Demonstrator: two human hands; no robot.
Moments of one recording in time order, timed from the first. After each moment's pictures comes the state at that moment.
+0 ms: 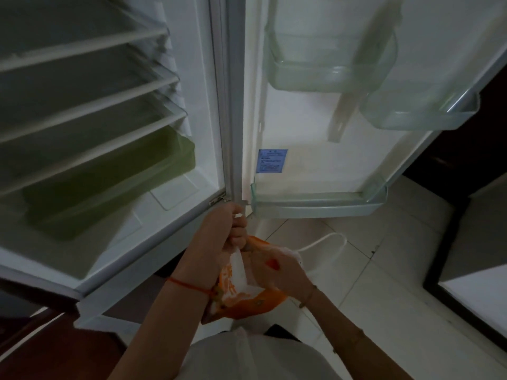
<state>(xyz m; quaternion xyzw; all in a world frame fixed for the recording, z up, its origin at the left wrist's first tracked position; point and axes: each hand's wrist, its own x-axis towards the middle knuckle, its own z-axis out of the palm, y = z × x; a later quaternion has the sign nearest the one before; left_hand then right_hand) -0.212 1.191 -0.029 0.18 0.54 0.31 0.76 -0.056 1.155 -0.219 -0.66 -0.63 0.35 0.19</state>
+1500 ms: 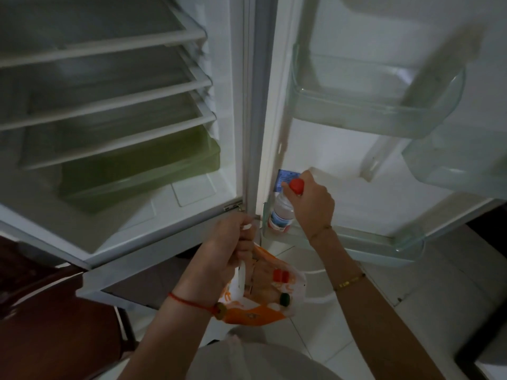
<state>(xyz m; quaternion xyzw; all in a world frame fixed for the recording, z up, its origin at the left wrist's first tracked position) -0.172 1.215 -0.028 0.14 0.57 0.40 0.70 -0.023 1.332 -0.112 -0.66 -0.69 0.11 0.27</state>
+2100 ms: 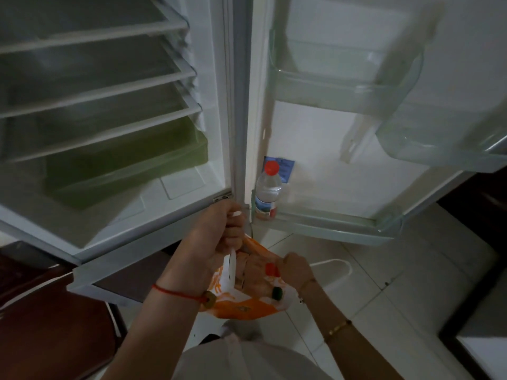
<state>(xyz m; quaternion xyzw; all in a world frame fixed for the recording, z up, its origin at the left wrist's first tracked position) -0.165 1.194 -0.016 0.14 0.55 0.41 0.71 0.013 1.218 -0.236 -0.71 -0.60 0.37 0.01</state>
